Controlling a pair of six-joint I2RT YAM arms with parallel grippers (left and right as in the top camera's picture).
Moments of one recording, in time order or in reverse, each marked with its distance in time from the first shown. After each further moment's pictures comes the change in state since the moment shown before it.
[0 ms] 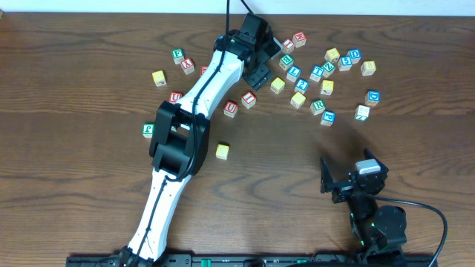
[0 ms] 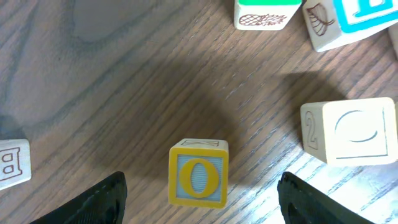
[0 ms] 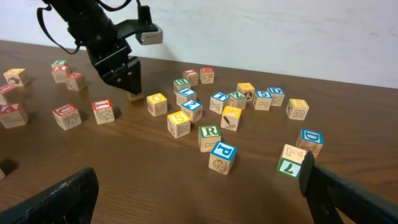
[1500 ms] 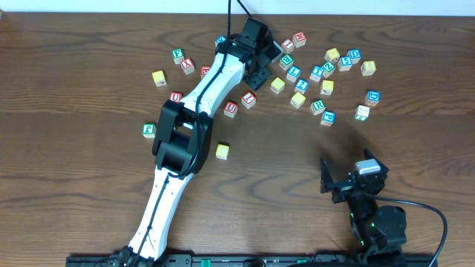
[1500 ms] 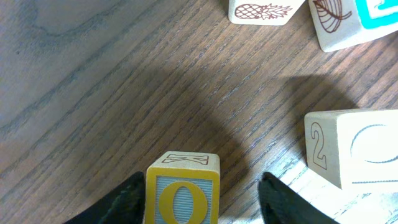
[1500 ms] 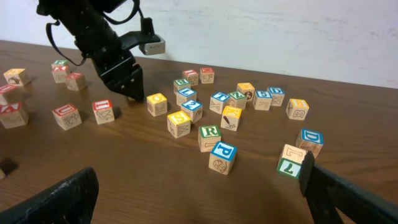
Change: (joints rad) left arm 0.000 0.041 0.000 0.029 0.029 -0.030; right arm 0.000 0.000 0.000 0.000 0.000 0.000
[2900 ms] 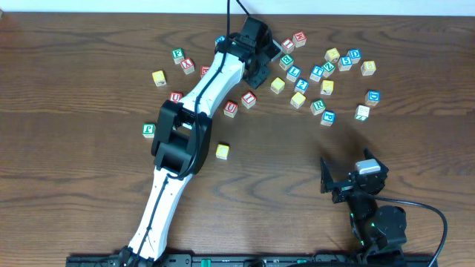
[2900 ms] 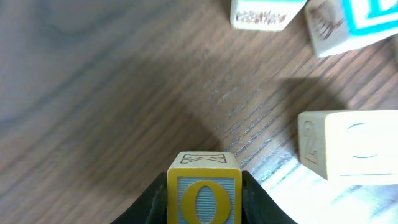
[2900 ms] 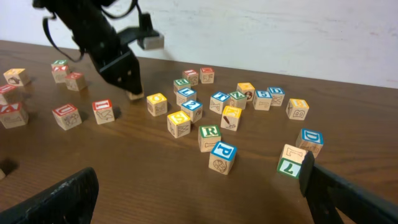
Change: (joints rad) left arm 0.000 -0.019 0.000 -0.014 0.000 -0.029; right arm 0.000 0.000 0.000 0.000 0.000 0.000
